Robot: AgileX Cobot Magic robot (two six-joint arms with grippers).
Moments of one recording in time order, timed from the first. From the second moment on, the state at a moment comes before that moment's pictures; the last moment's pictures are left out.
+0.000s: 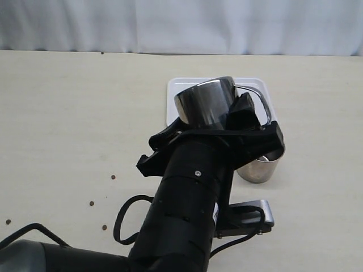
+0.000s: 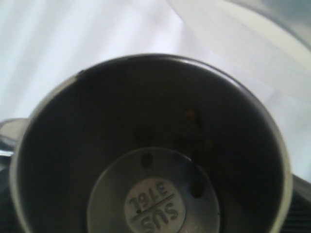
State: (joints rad) left arm -1.46 1.79 -0.95 1.73 1.20 0.21; right arm 0.14 0.00 0.00 -0.06 0.23 0.09
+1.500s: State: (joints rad) left arm -1.43 1.76 -0.97 1.65 1.20 0.29; right arm 0.14 0.00 0.00 -0.06 0.23 0.09
